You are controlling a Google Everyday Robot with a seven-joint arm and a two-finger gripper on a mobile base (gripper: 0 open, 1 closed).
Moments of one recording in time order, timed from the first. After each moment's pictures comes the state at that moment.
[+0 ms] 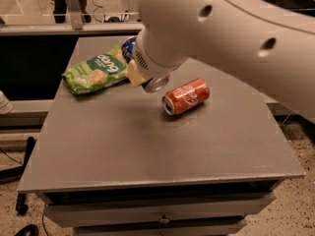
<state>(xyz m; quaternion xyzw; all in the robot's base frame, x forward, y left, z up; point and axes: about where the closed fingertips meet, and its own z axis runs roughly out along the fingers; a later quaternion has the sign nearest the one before) 0.530 0.017 0.940 -0.32 0.89 0.02 0.34</state>
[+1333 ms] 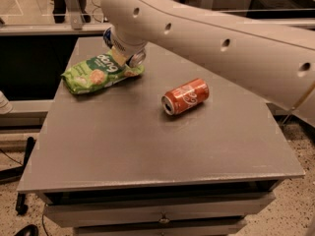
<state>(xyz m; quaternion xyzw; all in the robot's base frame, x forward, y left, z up) 0.674 0.080 0.908 -0.42 0.84 -0.04 0.35</state>
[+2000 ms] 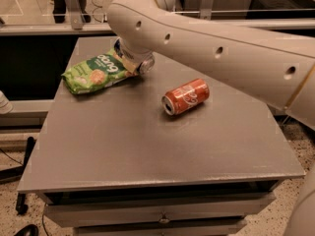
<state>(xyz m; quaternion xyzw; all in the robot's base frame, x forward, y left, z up) 0.688 0.053 0.874 -0.43 0.84 -0.09 0.32</state>
